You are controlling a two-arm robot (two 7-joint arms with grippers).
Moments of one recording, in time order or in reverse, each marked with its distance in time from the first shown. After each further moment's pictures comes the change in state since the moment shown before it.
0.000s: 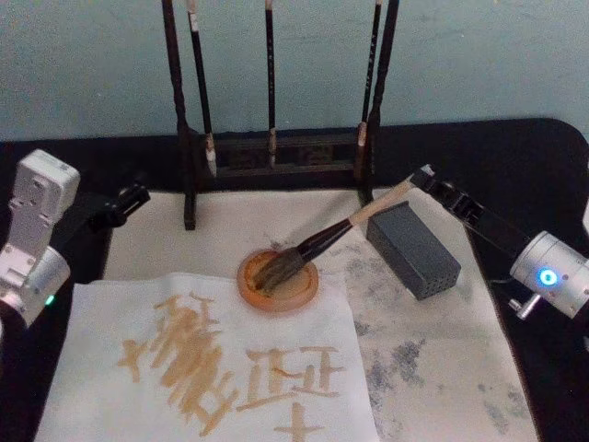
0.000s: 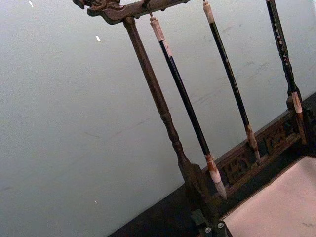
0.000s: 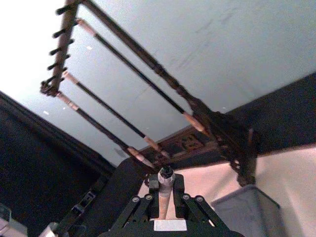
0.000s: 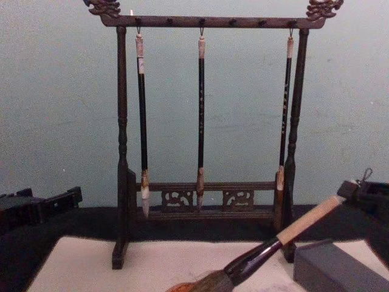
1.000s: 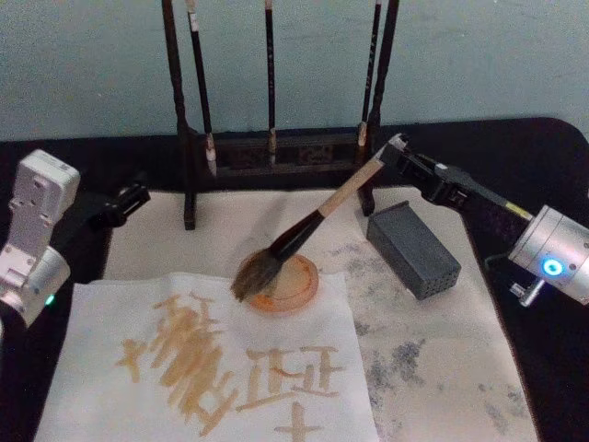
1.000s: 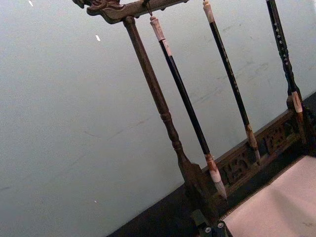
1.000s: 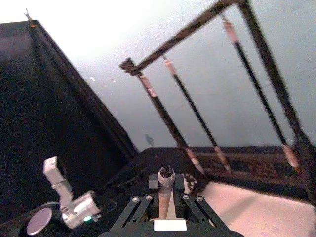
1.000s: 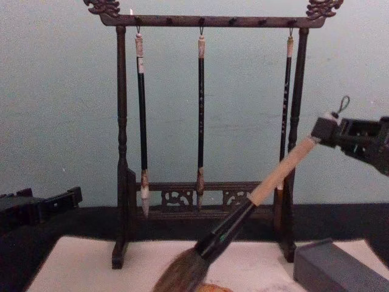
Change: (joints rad) left arm 0.000 0.000 0.000 0.000 0.000 0.000 0.000; right arm -0.050 0.103 0.004 -0.302 -0.170 -0.052 -0.004
